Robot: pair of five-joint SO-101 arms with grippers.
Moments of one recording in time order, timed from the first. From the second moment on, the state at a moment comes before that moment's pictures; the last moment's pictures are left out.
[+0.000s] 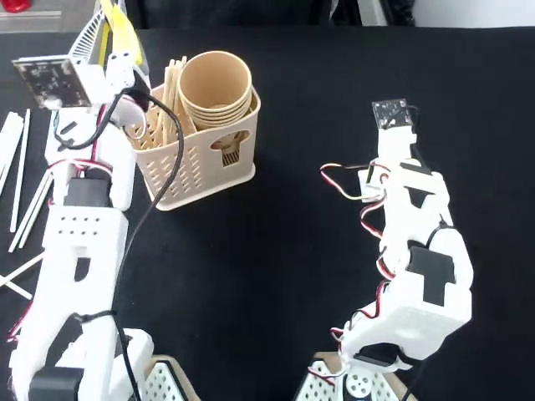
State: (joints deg) left arm -3.5 -32.1 35.3 -8.5 6.5; right arm 15.3 11.7 31.3 31.3 20.4
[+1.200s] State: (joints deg) left arm -51.7 -26.9 17.2 73.4 -0.7; right arm 15.3 11.7 31.3 31.3 20.4
